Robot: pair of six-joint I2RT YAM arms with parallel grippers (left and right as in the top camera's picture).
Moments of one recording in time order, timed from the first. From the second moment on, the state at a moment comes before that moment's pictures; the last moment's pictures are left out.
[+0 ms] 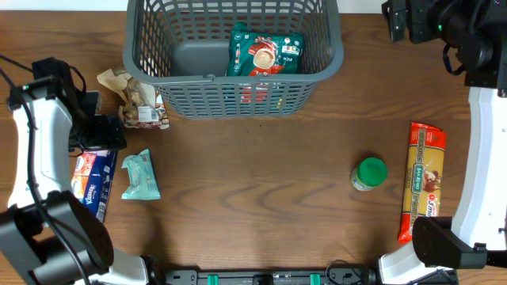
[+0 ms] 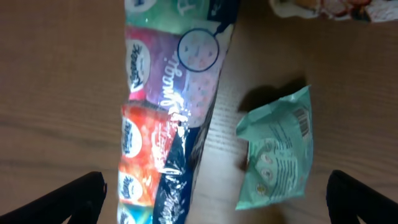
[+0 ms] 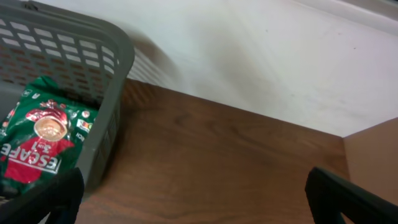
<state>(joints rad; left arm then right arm) 0.33 1.69 1.38 -1.17 -0.06 0.25 0.01 1.74 2.31 -1.17 0.00 -0.25</state>
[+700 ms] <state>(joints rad) 0.47 1.67 1.19 -0.84 -0.05 0.41 0.00 1.74 2.31 -1.16 0.00 -0.25</state>
